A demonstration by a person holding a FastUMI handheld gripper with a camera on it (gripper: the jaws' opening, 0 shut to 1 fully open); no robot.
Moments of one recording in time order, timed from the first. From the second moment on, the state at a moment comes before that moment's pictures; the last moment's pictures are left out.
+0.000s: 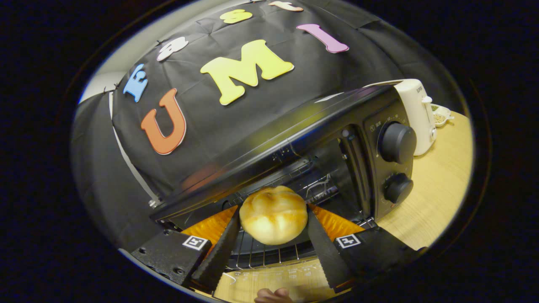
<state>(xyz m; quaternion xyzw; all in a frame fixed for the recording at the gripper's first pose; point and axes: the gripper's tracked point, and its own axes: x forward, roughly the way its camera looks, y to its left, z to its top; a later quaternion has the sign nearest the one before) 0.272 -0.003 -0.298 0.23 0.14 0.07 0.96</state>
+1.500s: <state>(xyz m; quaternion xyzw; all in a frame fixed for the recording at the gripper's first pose) 0.081 0.009 -0.298 0.03 0.24 0.02 0.97</state>
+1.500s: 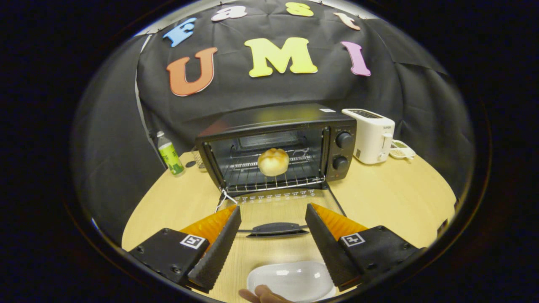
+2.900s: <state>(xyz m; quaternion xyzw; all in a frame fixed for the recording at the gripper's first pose) 0.090 0.005 -0.383 0.02 0.33 0.00 0.95</state>
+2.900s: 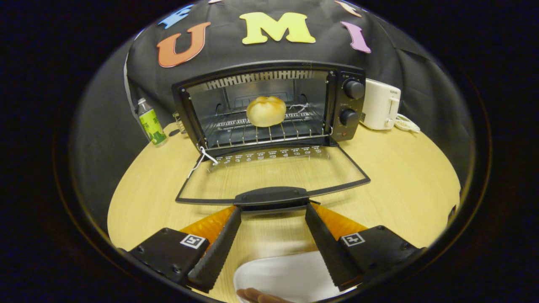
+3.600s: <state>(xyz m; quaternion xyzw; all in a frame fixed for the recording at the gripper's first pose) 0.108 0.014 -0.313 0.03 0.20 0.01 0.98</state>
